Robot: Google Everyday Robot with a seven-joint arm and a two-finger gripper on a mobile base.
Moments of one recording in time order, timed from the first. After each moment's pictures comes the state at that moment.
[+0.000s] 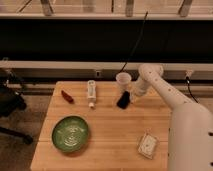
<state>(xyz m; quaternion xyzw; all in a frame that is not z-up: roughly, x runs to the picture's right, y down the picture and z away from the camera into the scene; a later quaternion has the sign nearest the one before) 0.183 0.084 0.940 -0.31 -0.20 -0.16 0.92</state>
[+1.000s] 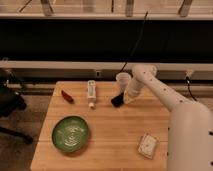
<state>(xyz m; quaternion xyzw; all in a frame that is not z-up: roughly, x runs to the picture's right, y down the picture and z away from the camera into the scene) 0.143 0.087 0.938 -0.31 -0.23 -0.19 0.90</state>
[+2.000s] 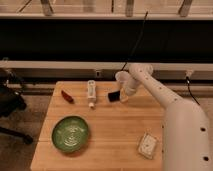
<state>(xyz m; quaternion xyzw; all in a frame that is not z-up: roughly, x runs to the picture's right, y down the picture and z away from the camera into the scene) 0.115 0.079 0.944 -0.29 -0.24 -0.21 0.90</state>
